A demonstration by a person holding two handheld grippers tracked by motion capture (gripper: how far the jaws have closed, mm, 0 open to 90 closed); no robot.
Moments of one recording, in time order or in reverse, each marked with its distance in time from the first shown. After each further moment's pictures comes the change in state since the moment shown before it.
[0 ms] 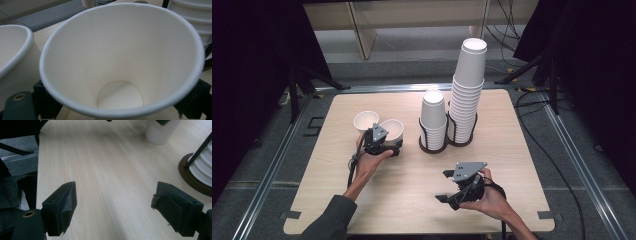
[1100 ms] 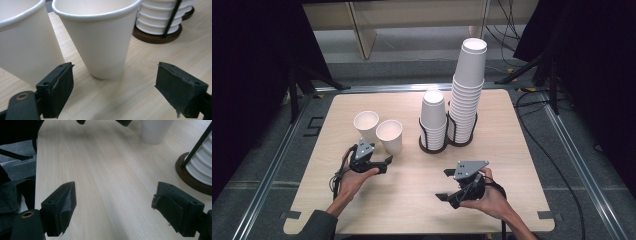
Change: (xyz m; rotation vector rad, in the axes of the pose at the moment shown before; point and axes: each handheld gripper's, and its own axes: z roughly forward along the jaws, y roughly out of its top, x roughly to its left) left arm 0.001 -0.034 -0.058 -0.012 -0.089 -0.015; right arm -0.003 -0.001 0.000 -0.020 -0.006 0.033
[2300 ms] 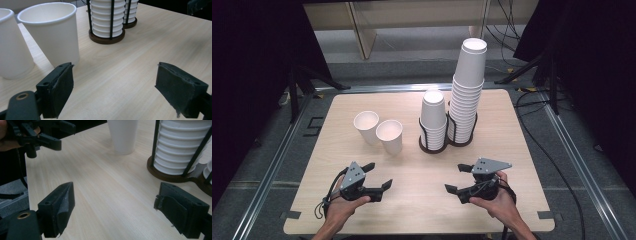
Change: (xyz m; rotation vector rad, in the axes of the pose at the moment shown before) left arm -0.046 -0.012 -0.071 -0.089 -0.156 0.027; right arm -0.003 -0.018 -0.029 -0.174 -0.112 0.220
